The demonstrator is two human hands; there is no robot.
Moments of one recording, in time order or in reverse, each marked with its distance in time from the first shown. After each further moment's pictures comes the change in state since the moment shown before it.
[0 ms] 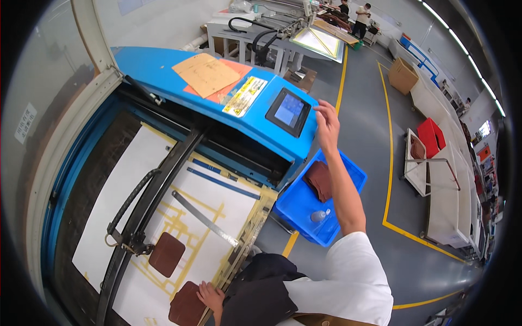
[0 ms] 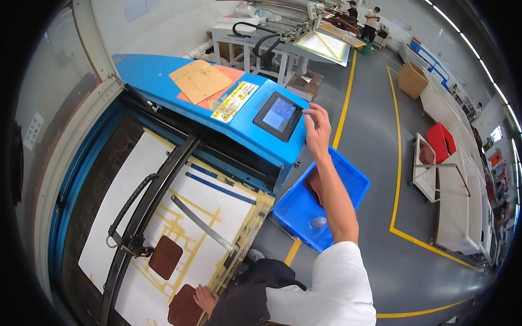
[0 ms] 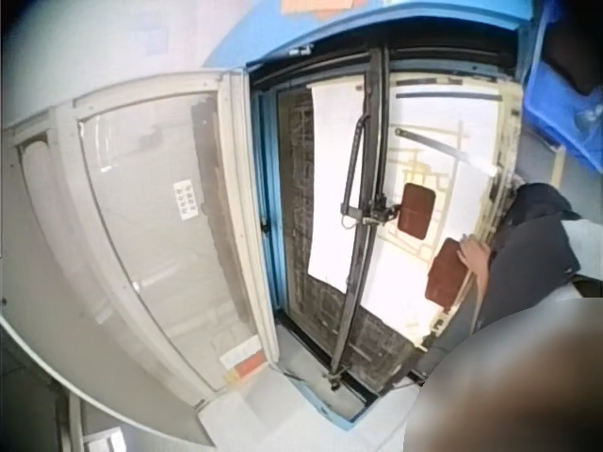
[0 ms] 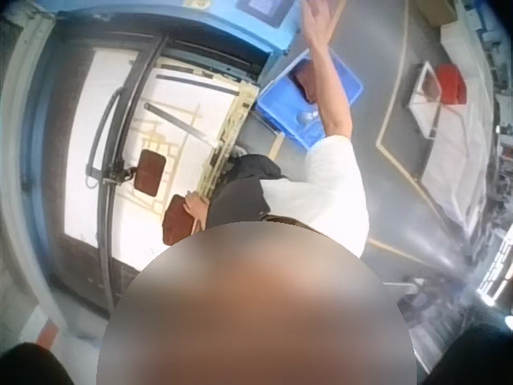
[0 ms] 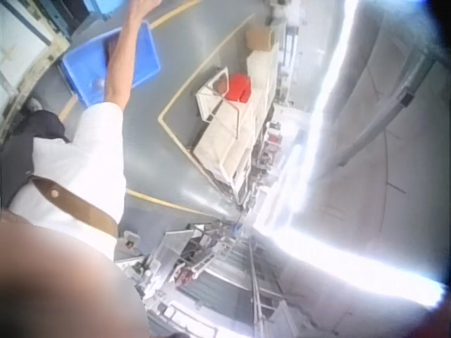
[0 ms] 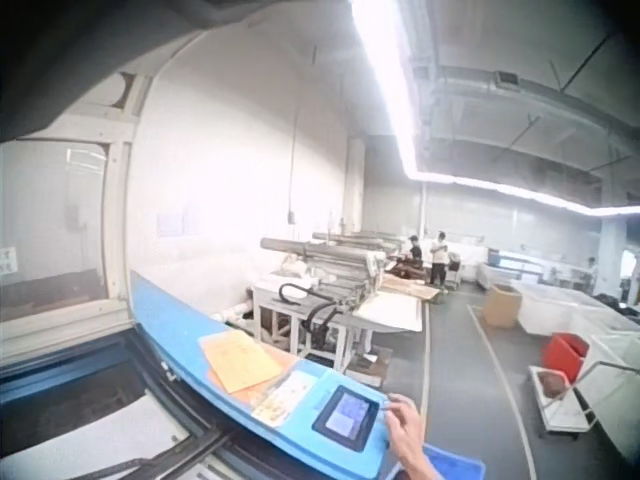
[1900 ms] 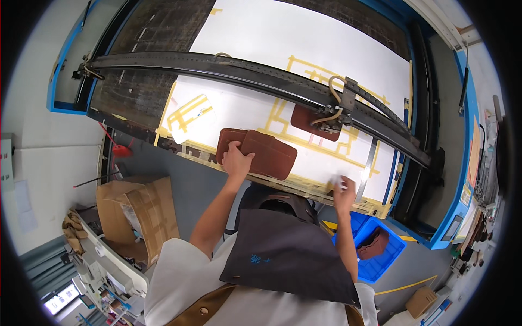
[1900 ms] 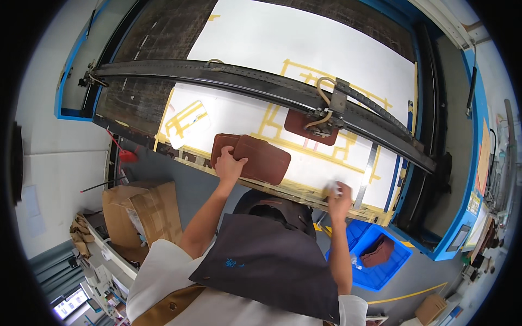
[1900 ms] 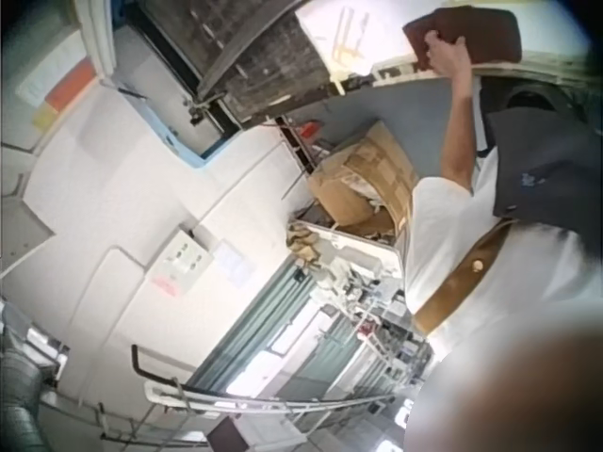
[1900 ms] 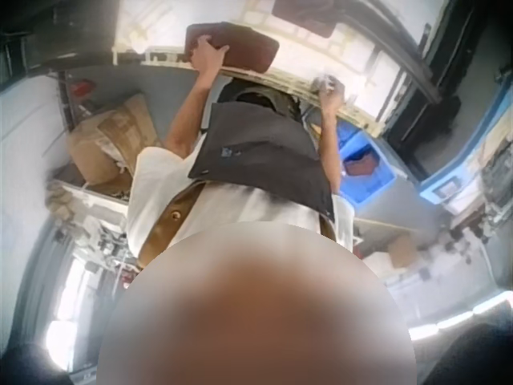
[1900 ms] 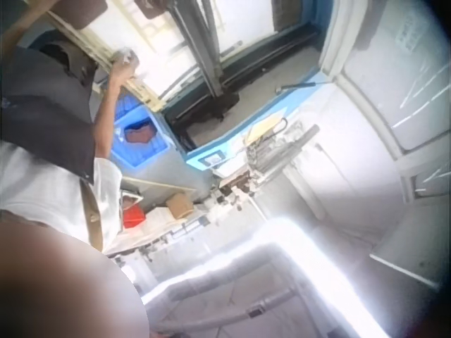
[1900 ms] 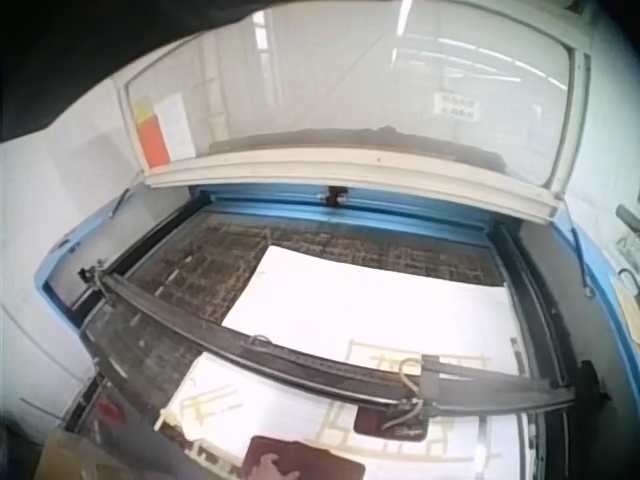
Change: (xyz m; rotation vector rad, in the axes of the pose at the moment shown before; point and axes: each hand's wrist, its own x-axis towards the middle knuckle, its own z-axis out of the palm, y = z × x) left_hand -0.050 -0.095 -0.091 -0.513 0.177 -1.310; right_hand -0.441 -0.121 0.133 -0.091 -1.335 0.075
